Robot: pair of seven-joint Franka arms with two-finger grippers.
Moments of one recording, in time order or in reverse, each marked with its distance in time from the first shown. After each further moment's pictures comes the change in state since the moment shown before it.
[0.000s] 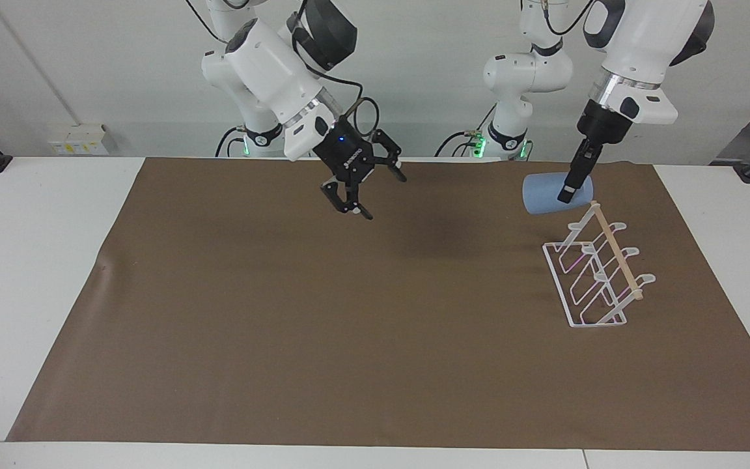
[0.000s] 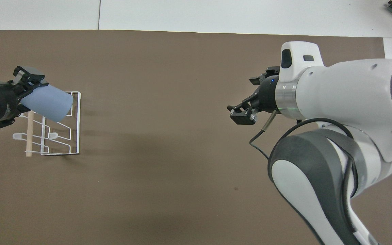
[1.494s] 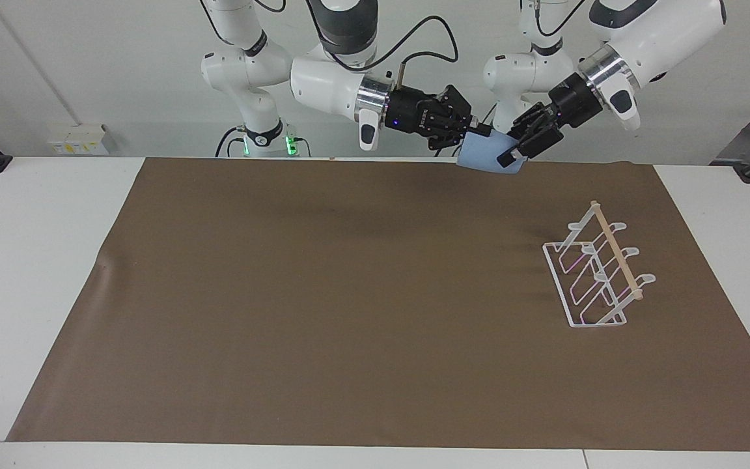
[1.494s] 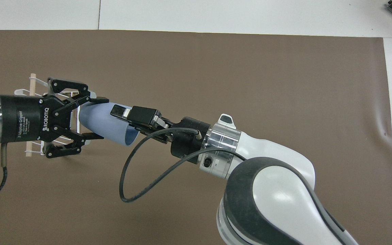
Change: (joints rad) left arm -0.005 -0.029 -0.005 0.033 -0.912 -0.269 -0.109; right arm 0.129 -0.009 0.256 -0.092 1.635 0.543 0.354
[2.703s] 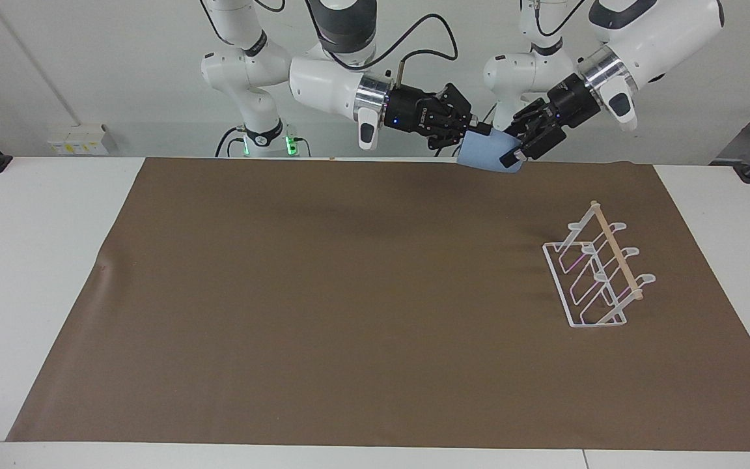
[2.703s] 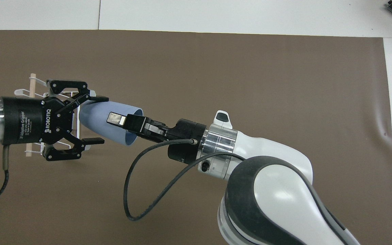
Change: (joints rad) left arm -0.001 -0.004 -0.004 -0.004 -0.009 -0.002 -0.057; right arm -0.006 0.000 -0.003 -0.006 0.000 -0.089 -0.135
